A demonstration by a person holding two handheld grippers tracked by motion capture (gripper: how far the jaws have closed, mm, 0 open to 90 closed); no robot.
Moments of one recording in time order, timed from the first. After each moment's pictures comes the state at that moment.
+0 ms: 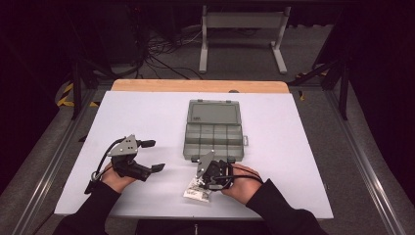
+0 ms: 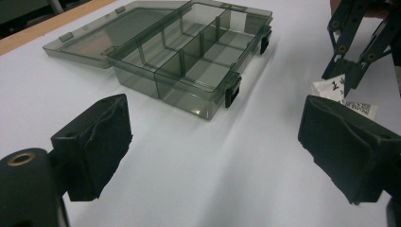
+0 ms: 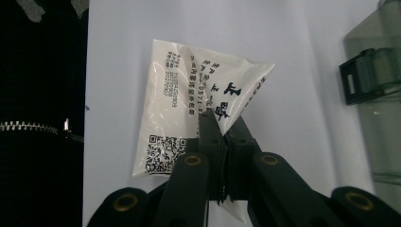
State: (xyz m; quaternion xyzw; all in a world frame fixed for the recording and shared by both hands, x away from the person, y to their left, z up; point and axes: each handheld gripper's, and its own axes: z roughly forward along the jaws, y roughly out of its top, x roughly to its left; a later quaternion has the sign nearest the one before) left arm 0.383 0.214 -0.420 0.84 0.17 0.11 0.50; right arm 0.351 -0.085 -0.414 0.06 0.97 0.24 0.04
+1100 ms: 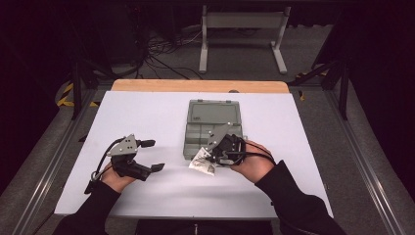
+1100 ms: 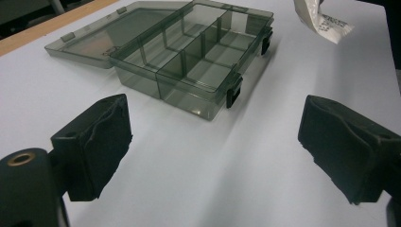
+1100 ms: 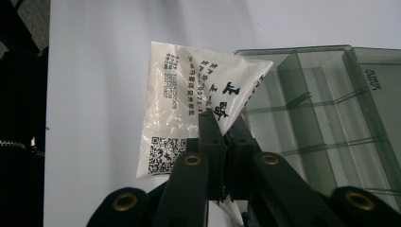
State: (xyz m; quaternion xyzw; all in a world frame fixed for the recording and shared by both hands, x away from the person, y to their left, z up) left arm 0.383 0.215 -0.420 0.84 0.18 0.11 0.51; right arm 0.380 -0.110 -0.349 0.08 0.95 0.27 0.11
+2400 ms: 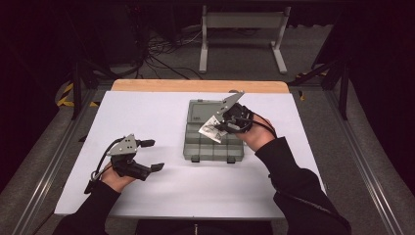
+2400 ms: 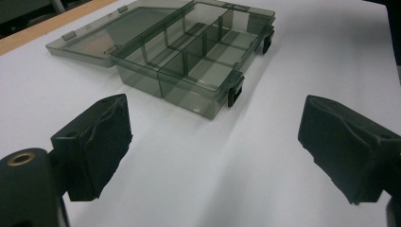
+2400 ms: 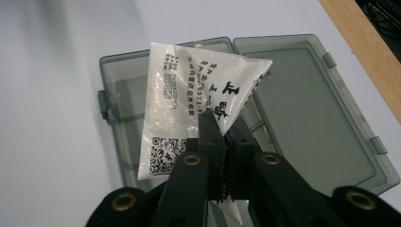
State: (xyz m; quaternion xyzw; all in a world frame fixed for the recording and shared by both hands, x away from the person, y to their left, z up) left arm 0.384 0.216 -0.420 0.84 0.18 0.12 0.50; right arm 0.468 -0.141 -0.343 0.15 0.93 0.29 0.15
